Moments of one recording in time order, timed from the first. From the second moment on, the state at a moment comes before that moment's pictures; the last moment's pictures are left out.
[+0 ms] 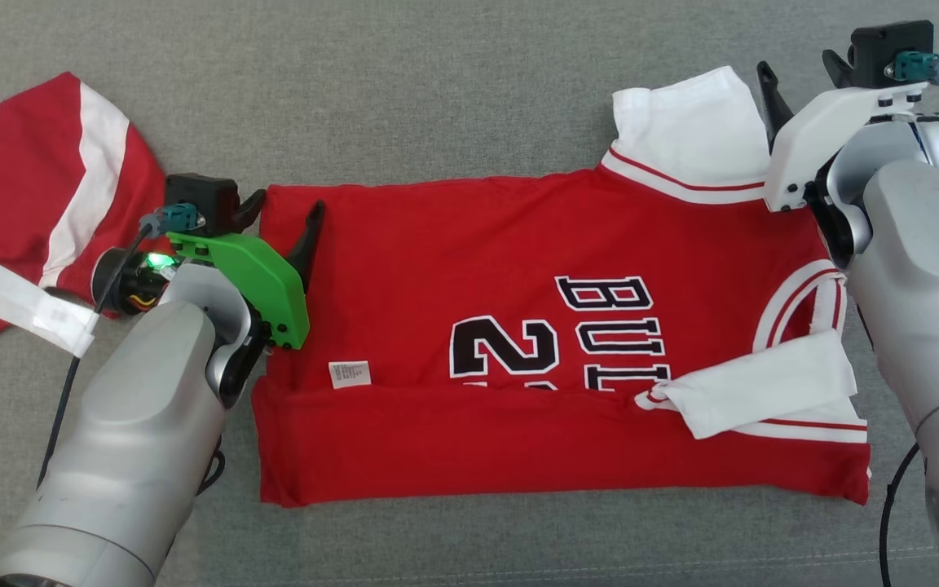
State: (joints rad) left arm -0.84 0.21 -0.64 0.92 -0.65 -0.13 -0.07; right arm -1.03 -0.22 0.18 1.06 0.19 0.13 -0.06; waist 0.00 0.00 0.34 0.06
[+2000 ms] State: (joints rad) left arm -0.80 0.23 -0.86 0.93 -0.92 -0.13 -0.26; right arm -0.69 -0.32 0.36 0.82 0.45 0.13 -0.26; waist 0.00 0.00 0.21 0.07
